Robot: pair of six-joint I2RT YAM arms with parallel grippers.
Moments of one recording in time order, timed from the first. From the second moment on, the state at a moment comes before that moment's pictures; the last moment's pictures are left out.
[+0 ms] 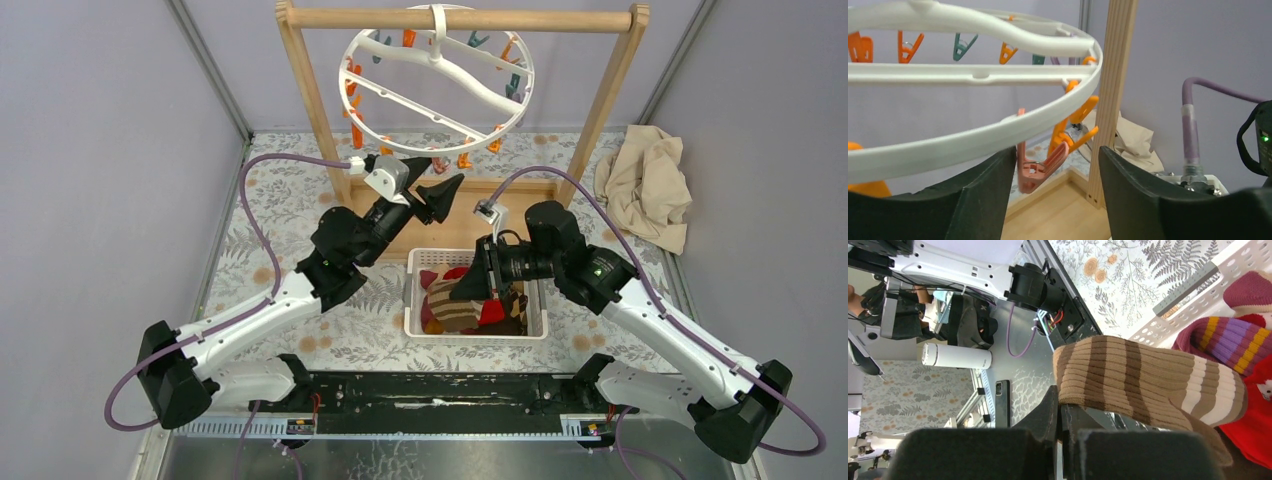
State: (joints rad) left arm -0.86 1.18 0.95 0.61 -0.14 0.00; right arm 0.74 1.01 0.98 -0.47 -0.67 0.55
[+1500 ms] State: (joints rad) left arm -1.01 0.88 0.82 0.23 -0.24 -0.16; right arm 0.74 1.20 0.80 -0.71 0.04 0.49
